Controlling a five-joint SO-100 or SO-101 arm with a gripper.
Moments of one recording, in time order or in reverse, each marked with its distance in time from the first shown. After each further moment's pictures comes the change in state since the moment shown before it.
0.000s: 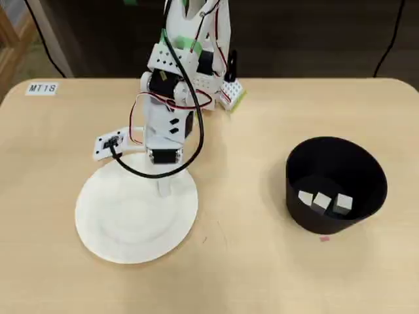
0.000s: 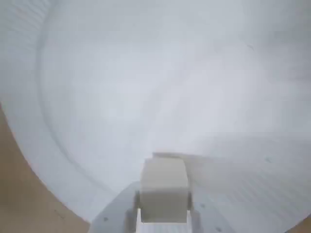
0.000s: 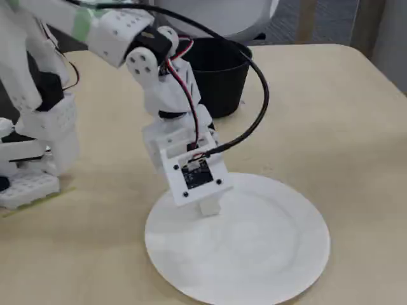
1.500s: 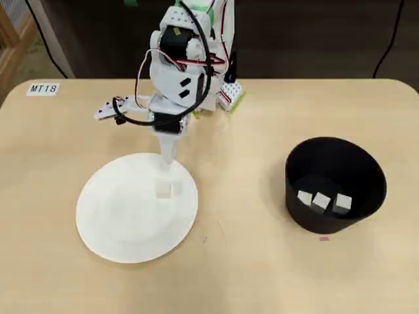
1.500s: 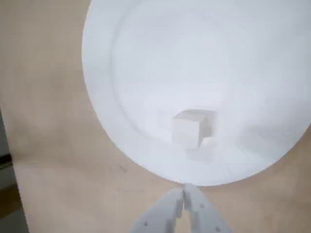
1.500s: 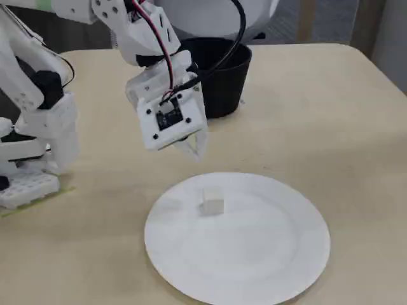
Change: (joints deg) arm -4.9 21.2 1.9 10.1 7.8
